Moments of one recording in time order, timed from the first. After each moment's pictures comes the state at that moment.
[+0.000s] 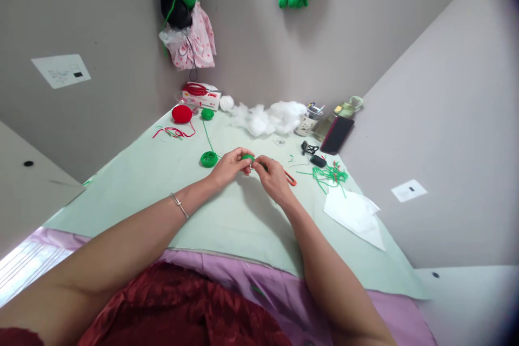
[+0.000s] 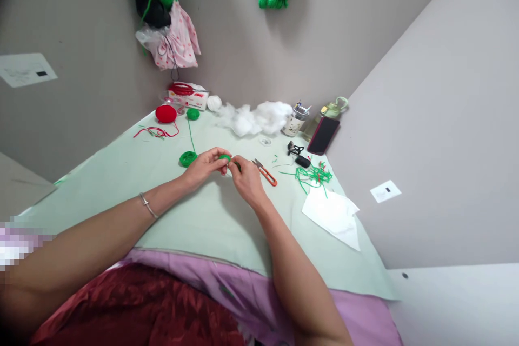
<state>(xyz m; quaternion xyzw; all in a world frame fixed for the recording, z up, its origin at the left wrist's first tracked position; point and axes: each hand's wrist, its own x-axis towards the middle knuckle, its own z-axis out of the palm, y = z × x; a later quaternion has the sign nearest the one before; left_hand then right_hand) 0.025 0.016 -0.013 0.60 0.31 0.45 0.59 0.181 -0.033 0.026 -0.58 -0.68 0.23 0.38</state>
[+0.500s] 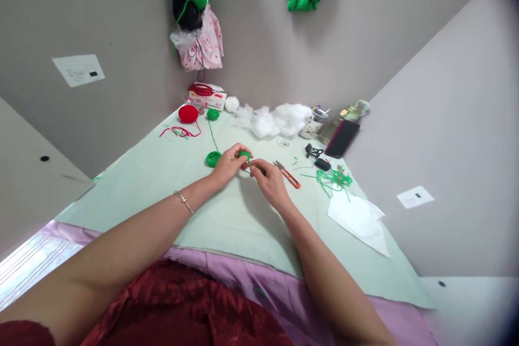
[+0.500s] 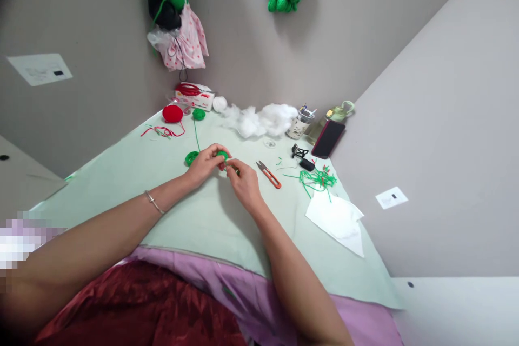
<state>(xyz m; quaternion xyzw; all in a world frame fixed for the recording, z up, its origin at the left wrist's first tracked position) 0.015 0.030 -0.020 0.60 0.35 0.48 0.53 0.163 -0.035 0.016 -0.57 -0.65 0.31 0.39</state>
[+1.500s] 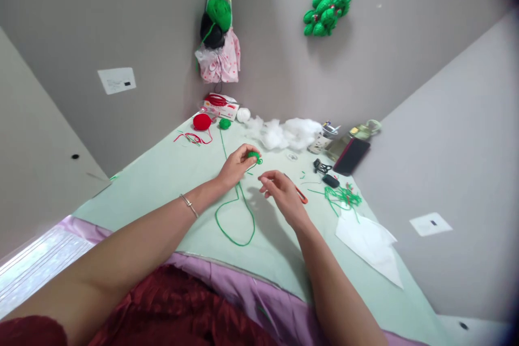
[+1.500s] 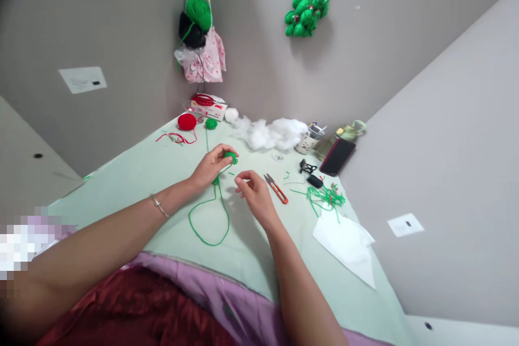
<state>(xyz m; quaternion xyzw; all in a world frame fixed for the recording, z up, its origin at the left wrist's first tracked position) 0.005 0.027 0.003 0.57 0.30 0.57 0.51 0.170 -0.047 0.033 -0.52 -0.62 0.41 0.42</state>
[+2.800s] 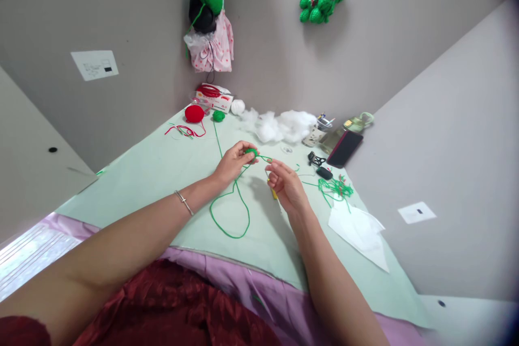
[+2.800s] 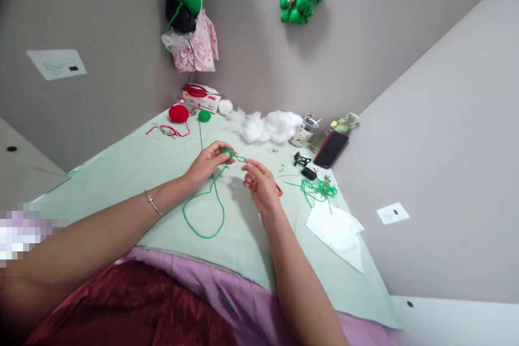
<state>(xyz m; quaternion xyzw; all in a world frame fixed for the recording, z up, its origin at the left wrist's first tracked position) 0.016 0.016 0.002 0.54 0.29 0.55 0.57 0.187 -0.030 0.024 -0.45 -0.42 0.57 0.54</state>
